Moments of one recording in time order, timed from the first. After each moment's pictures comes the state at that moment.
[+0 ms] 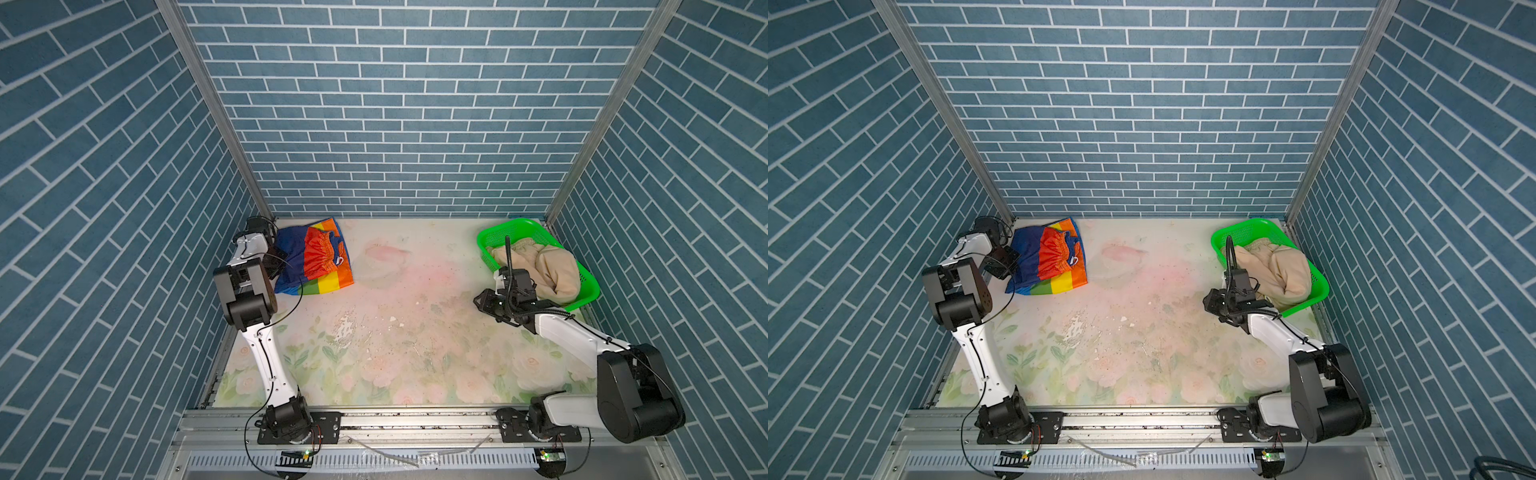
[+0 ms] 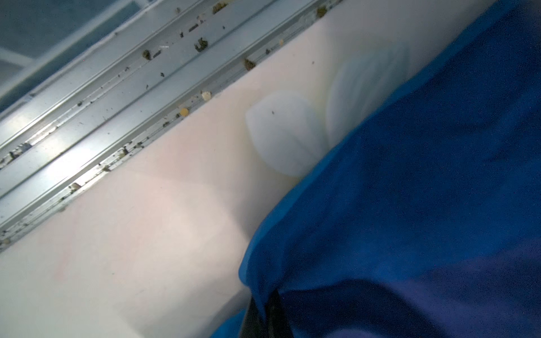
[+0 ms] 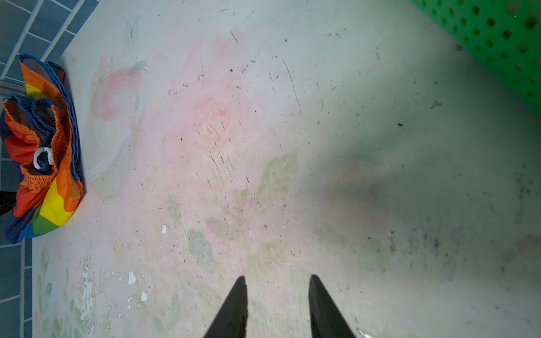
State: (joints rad) left arm 0.33 2.28 1.86 -0.86 0.03 -0.73; right arm 0.28 1.34 0.67 -0.21 -0.22 0.58
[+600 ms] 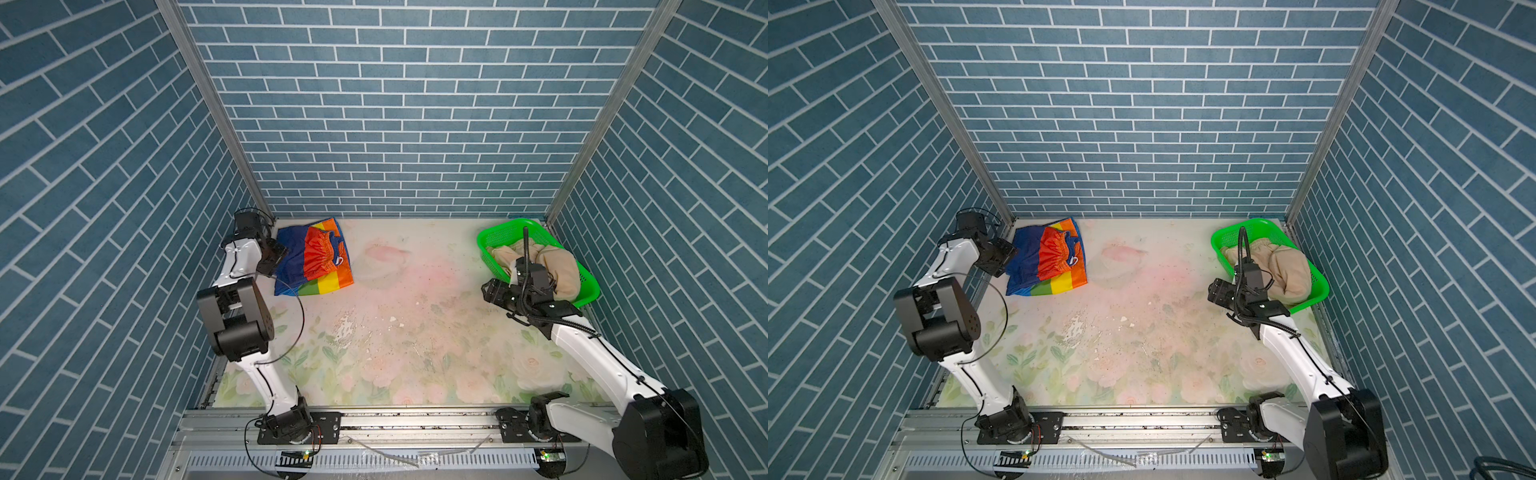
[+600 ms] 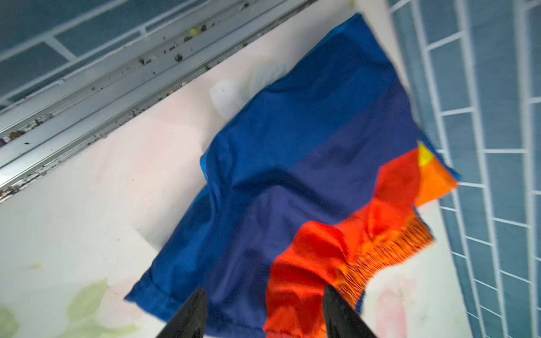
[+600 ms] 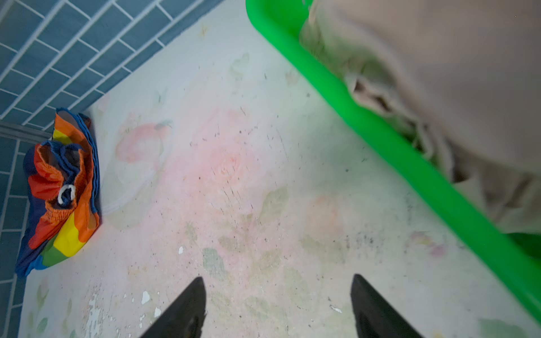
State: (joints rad) left arm 0.32 1.81 1.51 -0.72 0.15 -0.75; right arm 0.27 1.10 0.78 -0.42 -0.04 0.54
